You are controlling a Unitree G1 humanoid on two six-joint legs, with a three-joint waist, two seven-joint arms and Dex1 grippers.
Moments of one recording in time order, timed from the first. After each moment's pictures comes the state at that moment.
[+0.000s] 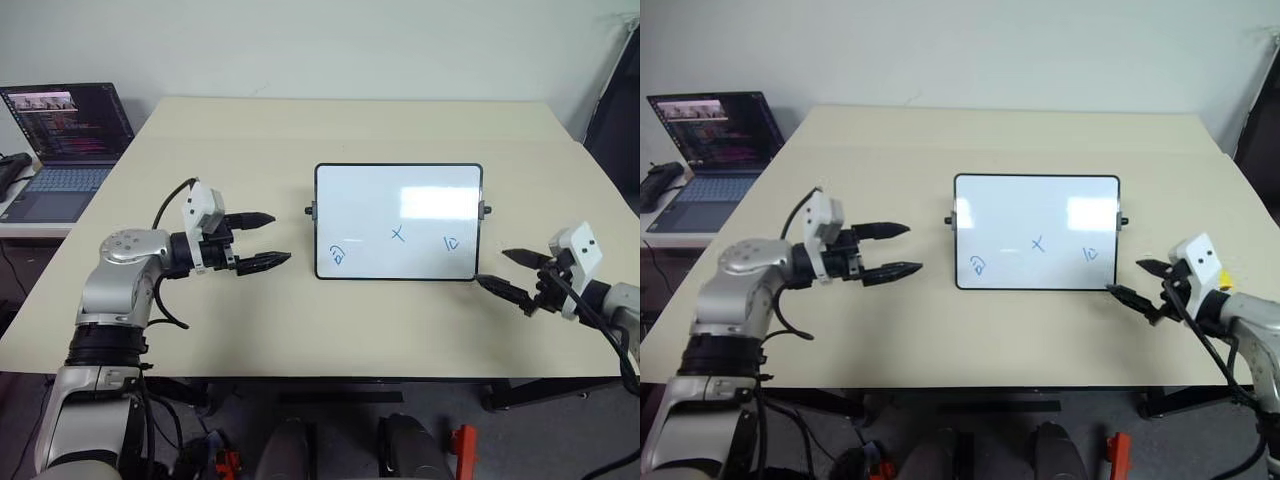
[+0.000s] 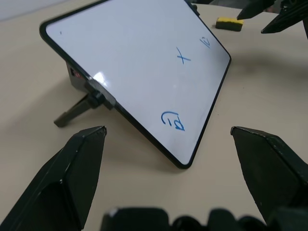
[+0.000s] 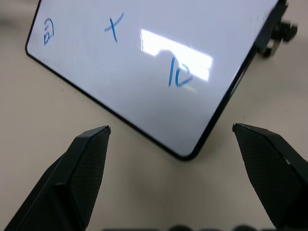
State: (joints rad) left arm -0.55 0.69 0.05 0.26 -0.39 0.28 -1.24; right arm -0.10 -0.81 -0.28 -0.20 0.49 0.64 0.83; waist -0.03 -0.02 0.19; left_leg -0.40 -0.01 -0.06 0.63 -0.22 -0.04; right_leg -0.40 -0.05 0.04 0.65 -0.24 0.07
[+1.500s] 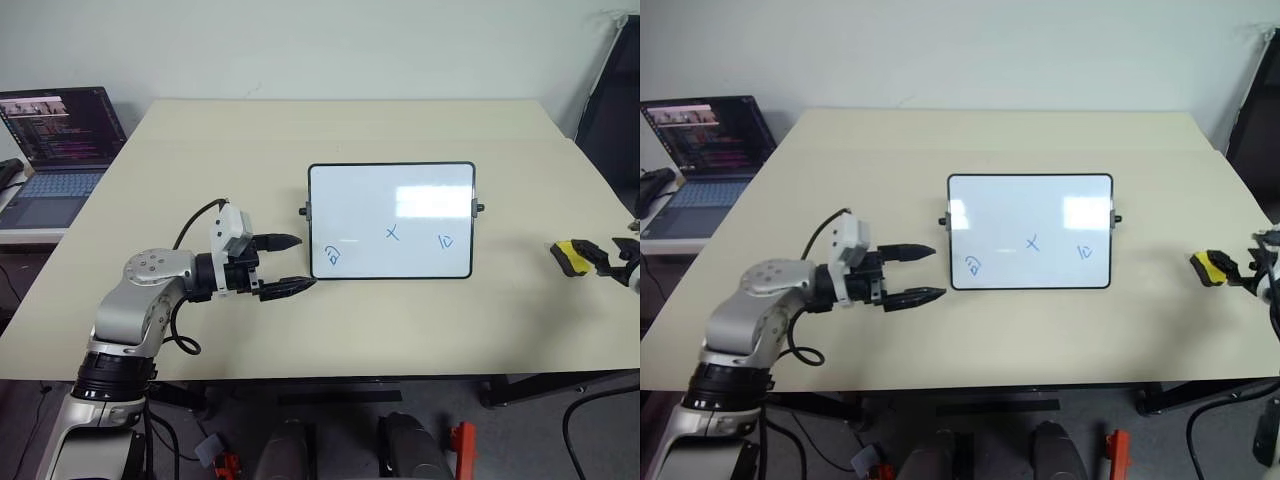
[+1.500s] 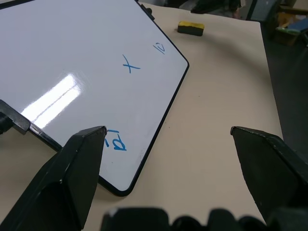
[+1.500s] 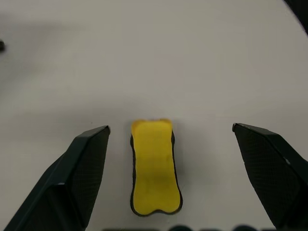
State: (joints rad) left arm -0.43 0.67 0.01 -0.05 -0.46 0.43 -1.15; right arm -0.63 -0.90 -0.33 0.98 0.22 0.25 0.74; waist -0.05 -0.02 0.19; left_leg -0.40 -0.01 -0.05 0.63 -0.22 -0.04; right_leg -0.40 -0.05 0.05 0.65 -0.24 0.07
